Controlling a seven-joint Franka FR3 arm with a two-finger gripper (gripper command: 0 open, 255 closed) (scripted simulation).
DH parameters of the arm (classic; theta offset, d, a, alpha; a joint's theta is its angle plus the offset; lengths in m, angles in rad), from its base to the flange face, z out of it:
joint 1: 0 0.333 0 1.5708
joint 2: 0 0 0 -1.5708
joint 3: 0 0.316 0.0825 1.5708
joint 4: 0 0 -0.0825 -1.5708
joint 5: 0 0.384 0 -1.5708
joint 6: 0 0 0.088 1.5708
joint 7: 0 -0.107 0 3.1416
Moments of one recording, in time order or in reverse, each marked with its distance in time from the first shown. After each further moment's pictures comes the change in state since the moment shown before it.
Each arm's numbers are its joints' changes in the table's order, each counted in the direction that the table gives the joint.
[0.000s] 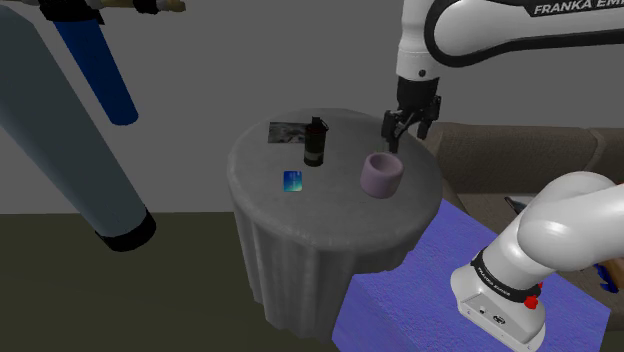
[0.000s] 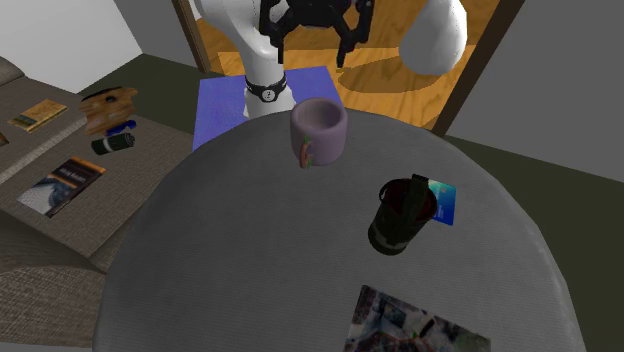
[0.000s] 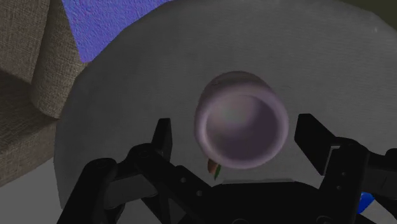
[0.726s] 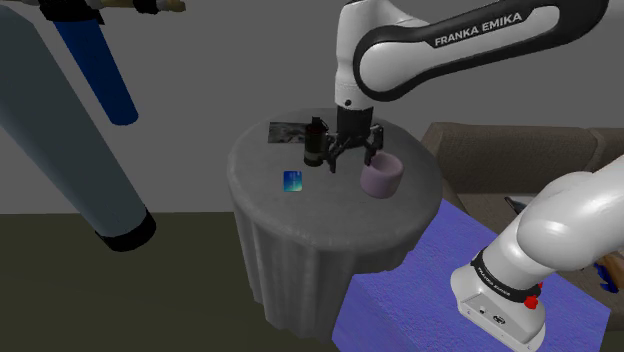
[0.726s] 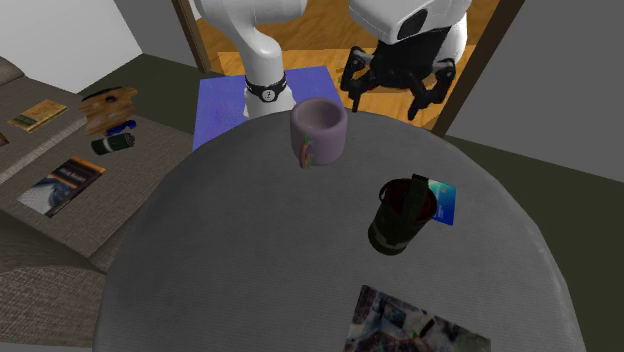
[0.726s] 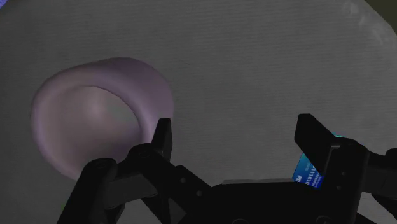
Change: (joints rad) arm -0.008 -0.325 0.181 0.105 0.121 -0.256 -0.367
